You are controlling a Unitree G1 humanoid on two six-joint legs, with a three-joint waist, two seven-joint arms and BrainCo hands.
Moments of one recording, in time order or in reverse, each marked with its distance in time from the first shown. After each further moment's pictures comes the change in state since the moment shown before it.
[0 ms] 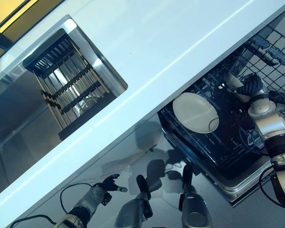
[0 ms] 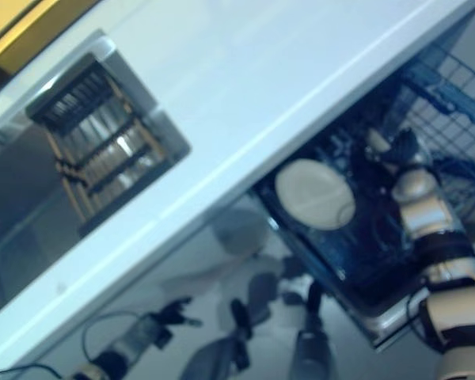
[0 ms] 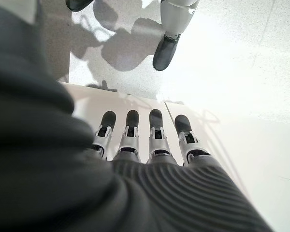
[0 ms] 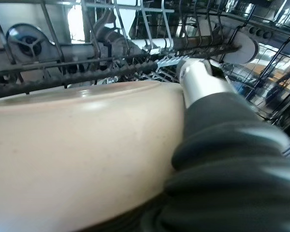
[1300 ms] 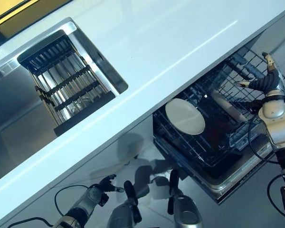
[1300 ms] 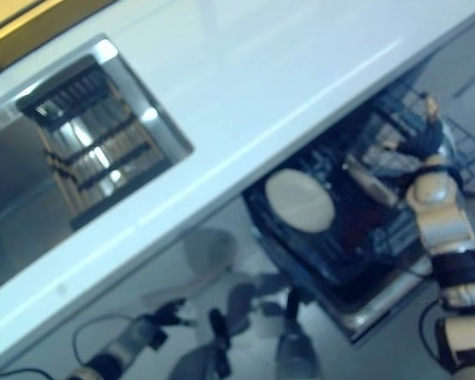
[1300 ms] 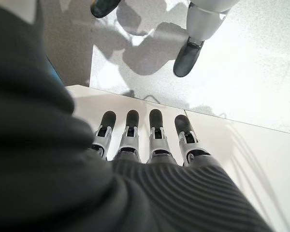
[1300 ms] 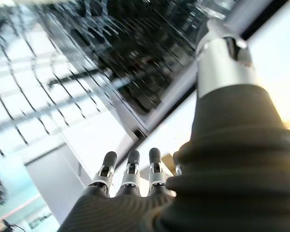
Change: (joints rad) left arm 0.035 0.017 0.034 0.013 0.009 0.000 0.010; right arm 0.222 -0.061 -0.212 -0.342 -0.027 -0.057 -0.072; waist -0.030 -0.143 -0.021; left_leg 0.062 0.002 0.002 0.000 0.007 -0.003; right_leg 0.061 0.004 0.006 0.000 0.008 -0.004
